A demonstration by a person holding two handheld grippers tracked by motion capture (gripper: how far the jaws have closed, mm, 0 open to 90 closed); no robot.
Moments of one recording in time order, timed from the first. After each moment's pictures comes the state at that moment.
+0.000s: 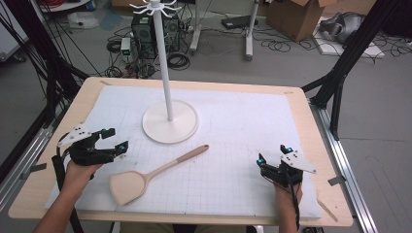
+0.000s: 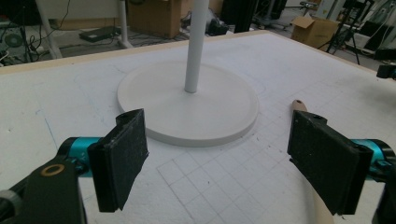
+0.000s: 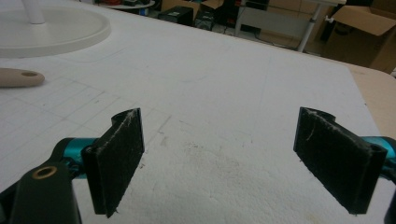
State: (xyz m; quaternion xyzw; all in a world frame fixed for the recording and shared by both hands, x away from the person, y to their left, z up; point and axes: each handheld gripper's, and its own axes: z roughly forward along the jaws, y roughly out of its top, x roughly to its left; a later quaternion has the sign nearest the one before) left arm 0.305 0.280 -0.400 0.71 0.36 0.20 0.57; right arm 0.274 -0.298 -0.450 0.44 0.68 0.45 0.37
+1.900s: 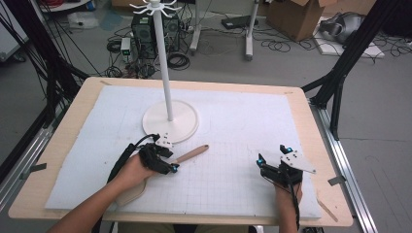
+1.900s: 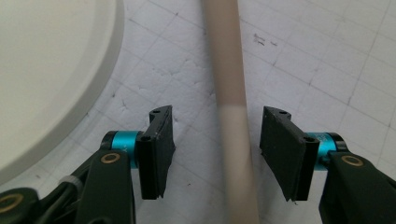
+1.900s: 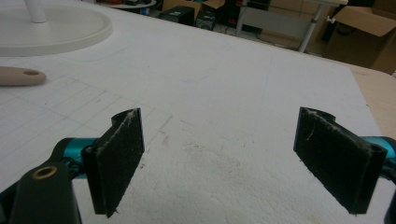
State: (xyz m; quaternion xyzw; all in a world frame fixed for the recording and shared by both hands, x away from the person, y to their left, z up) left arm 0.337 0.118 -0.430 0.91 0.24 0.08 0.32; right arm 0.274 -0.298 -0.450 0.44 0.68 0.45 0.37
